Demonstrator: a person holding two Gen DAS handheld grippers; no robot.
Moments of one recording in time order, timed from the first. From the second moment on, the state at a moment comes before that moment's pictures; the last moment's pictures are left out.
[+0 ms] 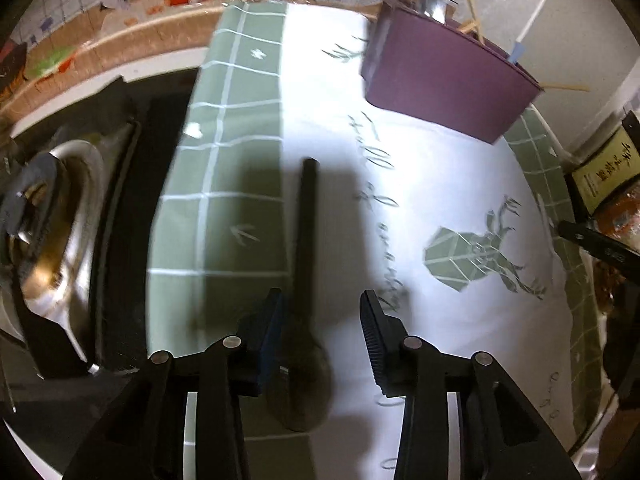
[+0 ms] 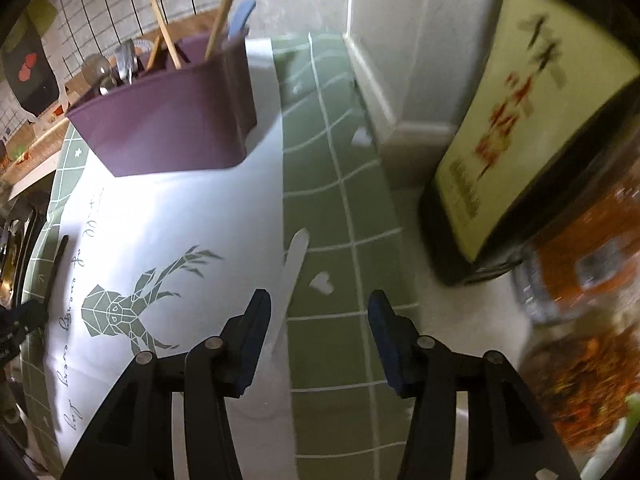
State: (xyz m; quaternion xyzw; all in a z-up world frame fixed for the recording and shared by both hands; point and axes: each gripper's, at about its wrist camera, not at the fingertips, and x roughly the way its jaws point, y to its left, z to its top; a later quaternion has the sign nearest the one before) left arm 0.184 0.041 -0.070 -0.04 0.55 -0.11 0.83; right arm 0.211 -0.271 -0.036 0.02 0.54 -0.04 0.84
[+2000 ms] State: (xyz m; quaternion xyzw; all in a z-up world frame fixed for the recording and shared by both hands) left arm 0.177 0.015 -0.002 -0.09 0.45 -0.18 0.87; right arm 0.189 -0.183 -0.042 0.00 0.55 0.06 0.84
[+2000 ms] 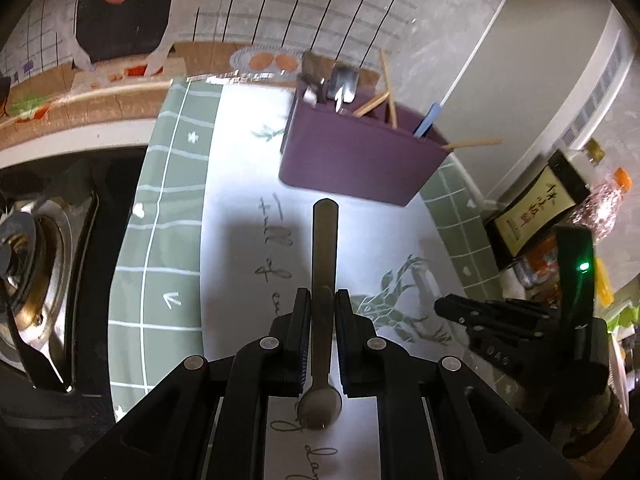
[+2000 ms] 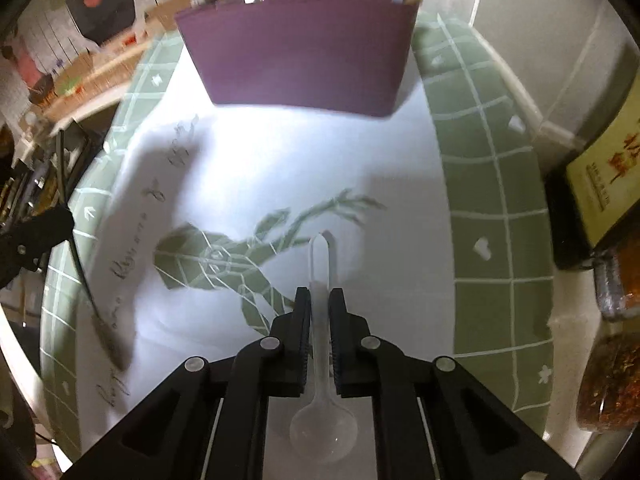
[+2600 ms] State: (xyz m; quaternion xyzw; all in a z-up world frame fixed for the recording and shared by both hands) left arm 0.185 0.003 0.055 -0.08 0.39 -0.22 0.89; right arm 0.186 -0.206 0.045 0.02 0.46 0.05 0.89
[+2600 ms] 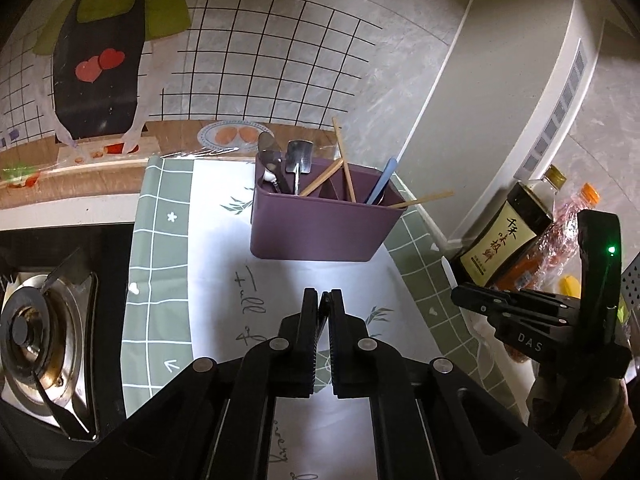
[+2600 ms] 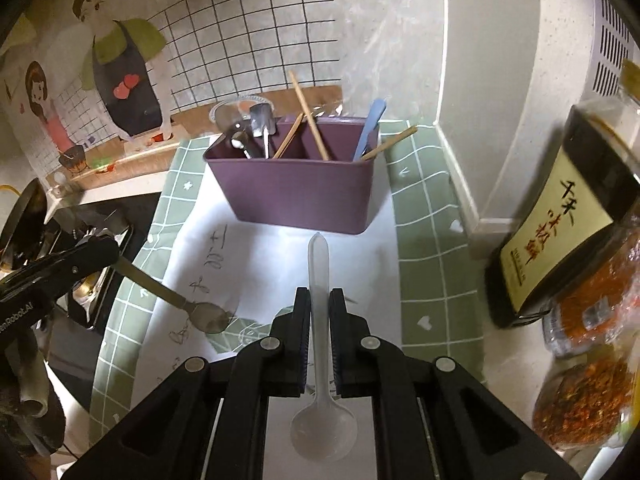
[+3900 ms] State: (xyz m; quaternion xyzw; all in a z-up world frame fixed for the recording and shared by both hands) left arm 0.214 -0.058 -0.064 0.15 0.54 -0.28 0.78; right arm 0.177 -0.223 0.000 0.03 0.52 0.04 0.85
